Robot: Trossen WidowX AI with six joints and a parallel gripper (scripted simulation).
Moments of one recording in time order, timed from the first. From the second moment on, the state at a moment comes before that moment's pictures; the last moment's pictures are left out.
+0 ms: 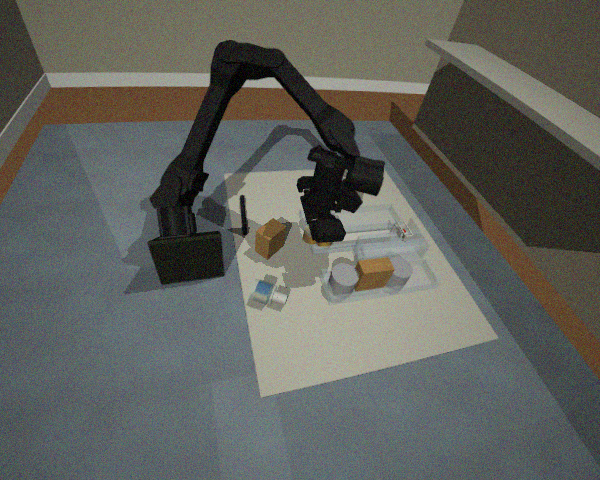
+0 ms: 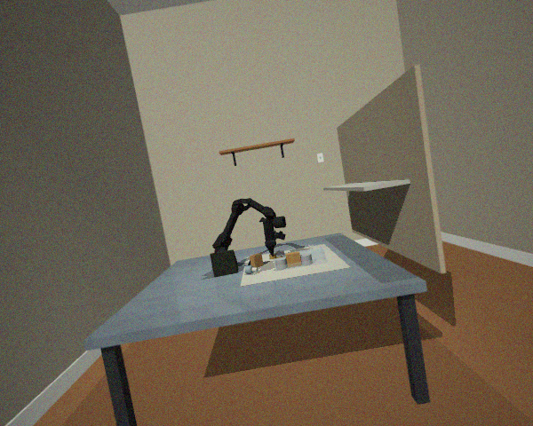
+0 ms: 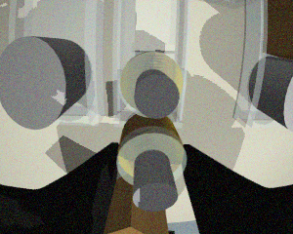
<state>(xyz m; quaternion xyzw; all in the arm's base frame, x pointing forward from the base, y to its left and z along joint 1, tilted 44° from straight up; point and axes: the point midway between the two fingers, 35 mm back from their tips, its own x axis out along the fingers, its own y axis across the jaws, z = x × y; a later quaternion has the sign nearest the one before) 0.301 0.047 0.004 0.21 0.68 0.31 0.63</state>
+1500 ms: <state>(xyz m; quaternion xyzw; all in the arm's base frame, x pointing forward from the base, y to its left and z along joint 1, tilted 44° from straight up) 0.321 0.049 0.004 0.21 0.68 0.31 0.63</state>
